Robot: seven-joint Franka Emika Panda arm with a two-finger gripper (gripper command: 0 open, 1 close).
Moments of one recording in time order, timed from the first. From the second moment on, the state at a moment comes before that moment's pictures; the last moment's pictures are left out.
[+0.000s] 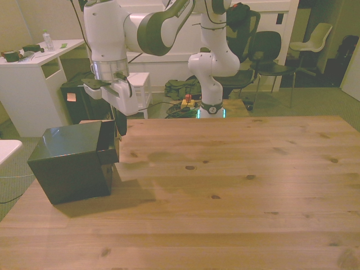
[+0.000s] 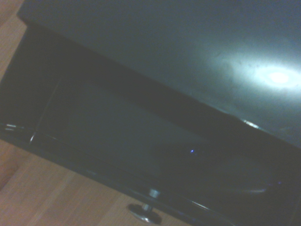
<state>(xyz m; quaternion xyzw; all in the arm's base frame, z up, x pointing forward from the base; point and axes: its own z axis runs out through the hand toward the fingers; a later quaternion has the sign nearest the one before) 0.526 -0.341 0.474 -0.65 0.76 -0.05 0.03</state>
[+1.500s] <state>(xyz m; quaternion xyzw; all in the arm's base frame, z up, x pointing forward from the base) 0.542 -0.300 0.467 -0.68 0.73 -0.04 0.03</state>
